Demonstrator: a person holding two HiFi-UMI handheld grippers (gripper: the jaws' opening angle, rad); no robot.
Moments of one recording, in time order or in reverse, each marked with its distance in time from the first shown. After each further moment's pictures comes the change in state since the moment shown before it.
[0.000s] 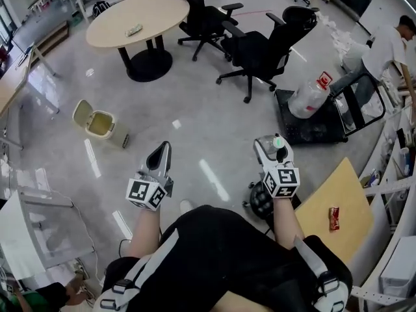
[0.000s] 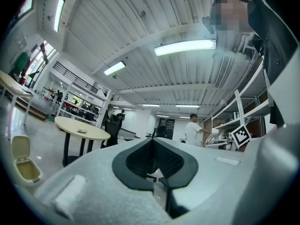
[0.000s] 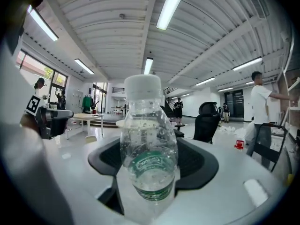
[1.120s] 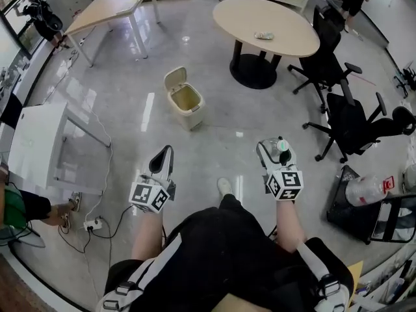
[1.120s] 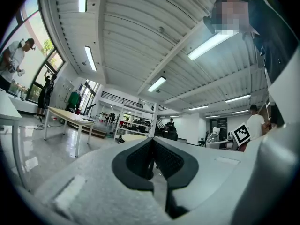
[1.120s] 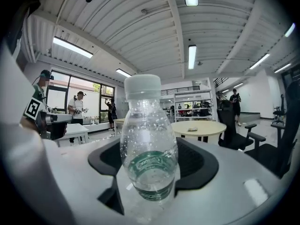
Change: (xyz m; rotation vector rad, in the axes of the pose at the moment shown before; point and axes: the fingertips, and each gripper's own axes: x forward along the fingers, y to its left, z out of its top) left arm -0.216 0.199 0.065 0.084 -0.095 0.627; right arm 0.210 0.310 0.038 -0.058 -0.023 0.627
